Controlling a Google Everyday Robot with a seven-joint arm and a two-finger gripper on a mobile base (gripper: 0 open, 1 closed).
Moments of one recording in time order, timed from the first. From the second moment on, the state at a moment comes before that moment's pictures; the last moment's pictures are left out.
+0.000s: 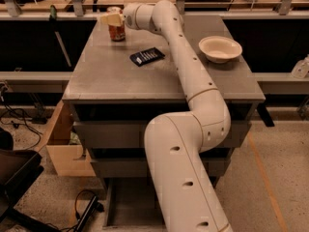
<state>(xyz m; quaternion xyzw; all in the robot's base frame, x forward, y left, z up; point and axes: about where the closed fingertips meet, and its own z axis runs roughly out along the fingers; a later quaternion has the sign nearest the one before) 0.952 0.142 0.919 -0.33 0.66 0.29 0.60</state>
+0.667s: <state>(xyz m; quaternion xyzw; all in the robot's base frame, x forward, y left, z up) 0.952 0.149 0.916 -0.33 0.66 0.29 0.60</state>
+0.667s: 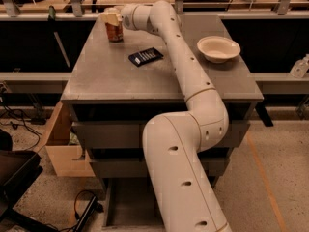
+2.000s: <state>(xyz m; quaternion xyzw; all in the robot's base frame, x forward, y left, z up) 0.927 0.167 0.955 -0.38 0.65 0.29 0.59</state>
